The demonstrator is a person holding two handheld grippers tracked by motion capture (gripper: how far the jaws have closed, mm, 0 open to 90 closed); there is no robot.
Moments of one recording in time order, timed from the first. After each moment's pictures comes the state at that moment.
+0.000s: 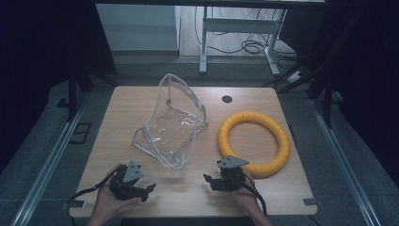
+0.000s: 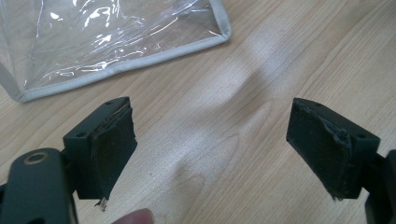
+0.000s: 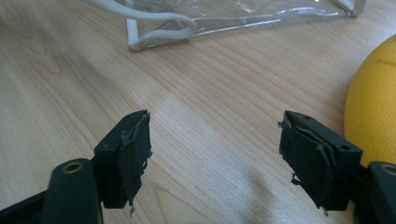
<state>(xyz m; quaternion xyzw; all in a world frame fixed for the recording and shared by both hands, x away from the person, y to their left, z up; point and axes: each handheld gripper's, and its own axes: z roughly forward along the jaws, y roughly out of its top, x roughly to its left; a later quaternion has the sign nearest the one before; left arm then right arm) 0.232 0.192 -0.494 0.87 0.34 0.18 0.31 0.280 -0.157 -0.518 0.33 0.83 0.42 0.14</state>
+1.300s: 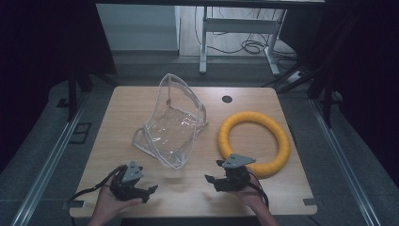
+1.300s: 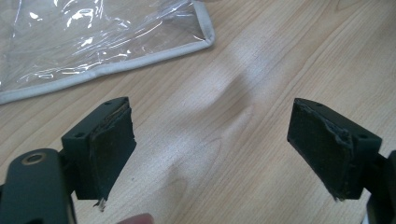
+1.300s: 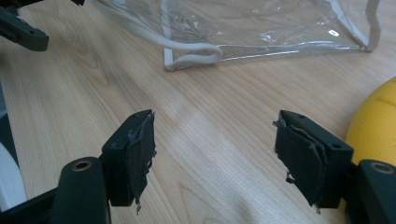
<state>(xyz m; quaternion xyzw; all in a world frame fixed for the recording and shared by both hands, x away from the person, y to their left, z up) 0.231 0.191 -0.492 0.86 0.34 0.16 0.33 0.273 -0.167 -0.490 0.29 0.84 0.44 0.13</state>
